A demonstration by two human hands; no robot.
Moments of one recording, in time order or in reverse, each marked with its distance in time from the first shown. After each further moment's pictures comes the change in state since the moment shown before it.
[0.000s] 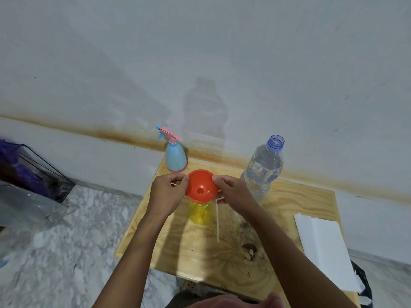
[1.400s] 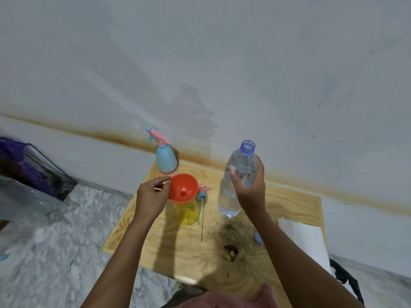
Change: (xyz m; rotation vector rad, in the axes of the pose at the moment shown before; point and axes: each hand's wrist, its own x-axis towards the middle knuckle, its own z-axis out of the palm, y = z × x) left_hand -0.017 -0.005 0.019 -0.012 0.132 -0.038; right_hand 0.003 0.037 -0.076 0.039 0.449 -0.331
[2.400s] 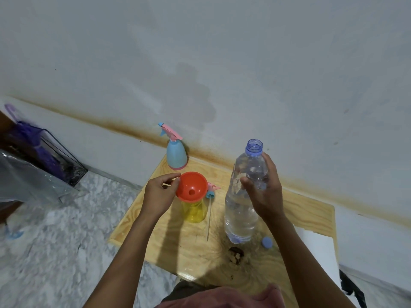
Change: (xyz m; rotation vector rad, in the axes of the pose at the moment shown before) left_hand 0.005 -0.006 -0.003 -0.047 -0.030 0.001; right_hand 0.001 -0.030 -0.013 -0.022 -0.178 -0.246
